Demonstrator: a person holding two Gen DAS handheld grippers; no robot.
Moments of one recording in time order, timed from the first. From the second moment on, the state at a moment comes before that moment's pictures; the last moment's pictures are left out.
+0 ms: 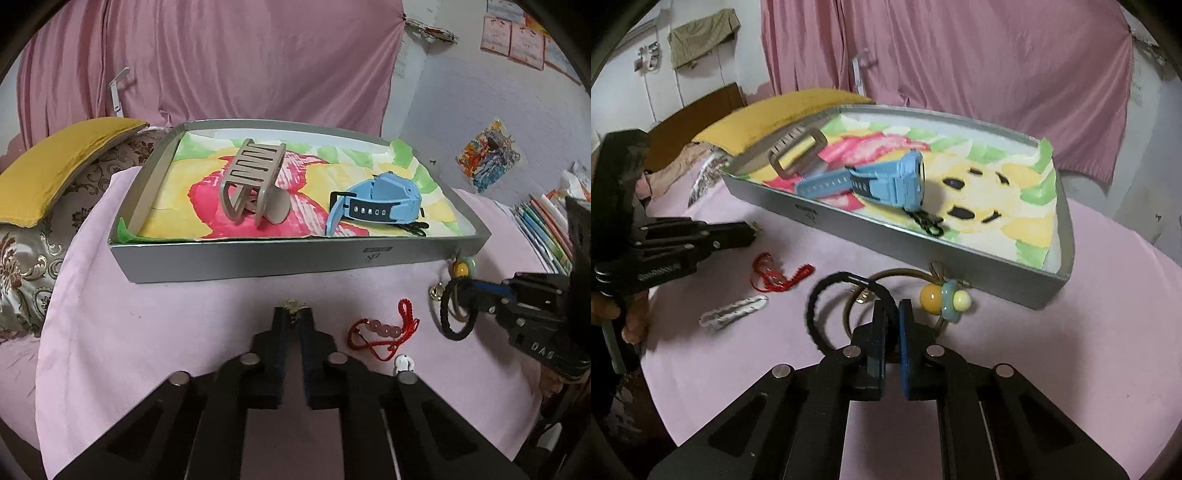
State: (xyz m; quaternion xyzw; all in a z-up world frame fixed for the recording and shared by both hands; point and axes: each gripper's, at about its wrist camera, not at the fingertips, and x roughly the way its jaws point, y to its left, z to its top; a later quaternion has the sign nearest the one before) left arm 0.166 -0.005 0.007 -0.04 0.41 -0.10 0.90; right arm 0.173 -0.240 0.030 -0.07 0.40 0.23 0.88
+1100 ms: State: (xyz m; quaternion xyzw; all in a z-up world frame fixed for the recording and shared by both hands) left arm 0.180 -0.020 0.076 -0.04 0.16 -0.09 0.98; right arm 0.202 -0.242 0.098 0.01 0.12 0.16 0.98
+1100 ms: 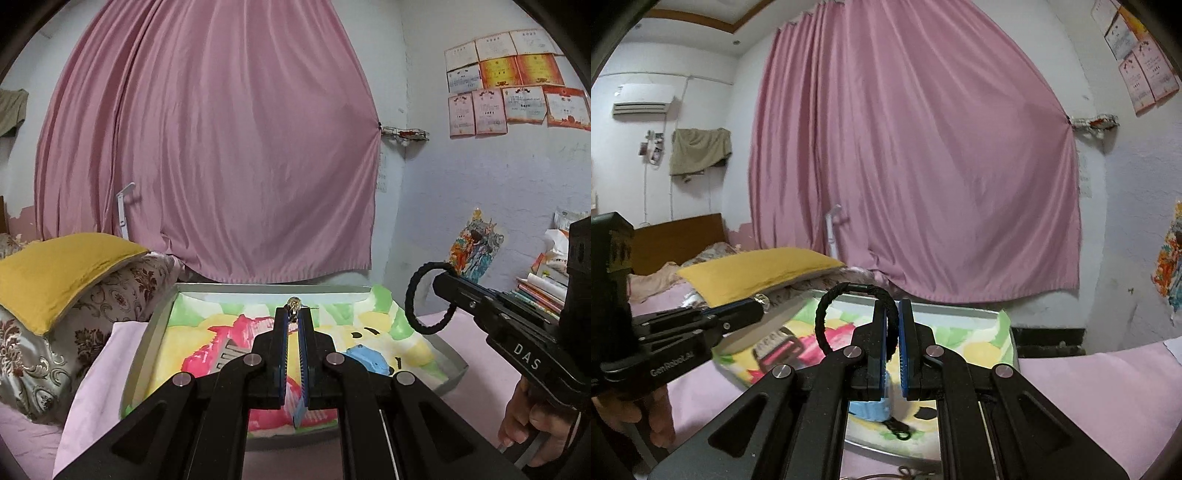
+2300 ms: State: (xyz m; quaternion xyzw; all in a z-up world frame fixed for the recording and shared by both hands) left arm 0.240 -0.016 0.021 -0.10 0.37 -0.13 0.91; right arm 0.270 -0.268 0.030 0.11 0.35 0.15 0.92
